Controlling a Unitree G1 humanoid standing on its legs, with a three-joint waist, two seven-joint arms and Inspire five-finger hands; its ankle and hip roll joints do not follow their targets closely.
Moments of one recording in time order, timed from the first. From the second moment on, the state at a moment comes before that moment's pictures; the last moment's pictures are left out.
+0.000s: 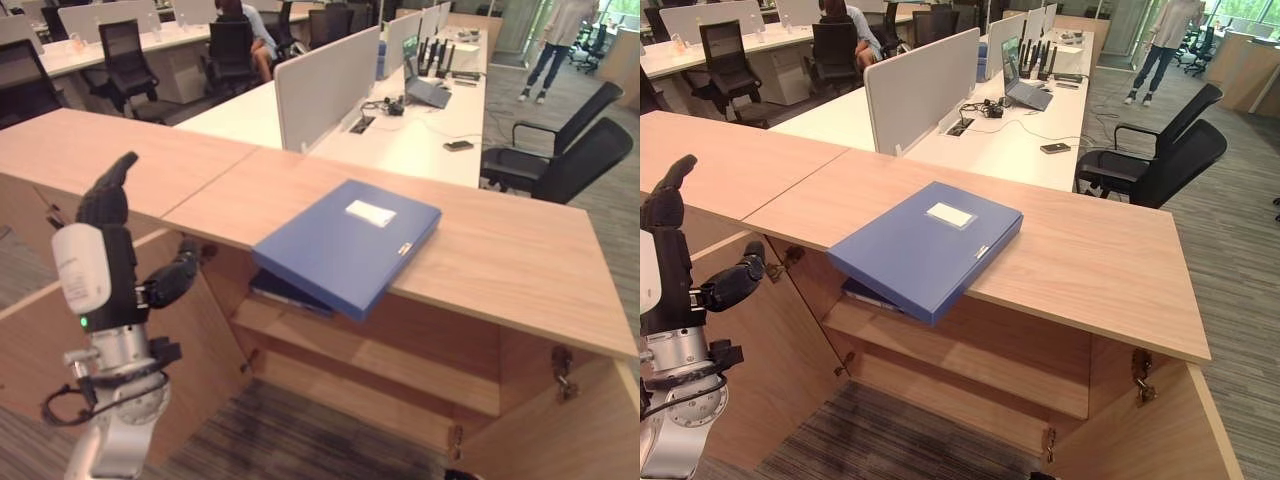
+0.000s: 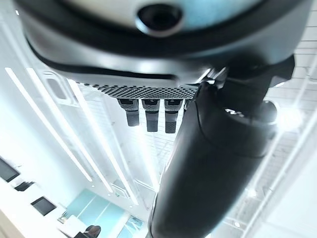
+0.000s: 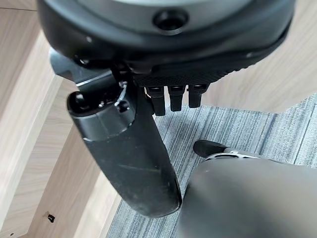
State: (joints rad) left arm 0.16 0.60 0.17 -0.23 0.49 -0.18 0.60; right arm 0.01 -0.19 0.22 1.26 0.20 -0.03 -0.10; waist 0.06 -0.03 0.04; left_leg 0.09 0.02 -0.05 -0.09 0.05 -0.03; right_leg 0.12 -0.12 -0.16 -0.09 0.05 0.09
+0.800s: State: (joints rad) left arm 0.19 0.84 0.09 -0.33 0.52 -0.31 0.36; right arm 0.04 -0.20 0.22 1.26 0.20 -0.03 -0.06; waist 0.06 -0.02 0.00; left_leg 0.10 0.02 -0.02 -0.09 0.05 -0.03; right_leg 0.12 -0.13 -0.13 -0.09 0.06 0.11
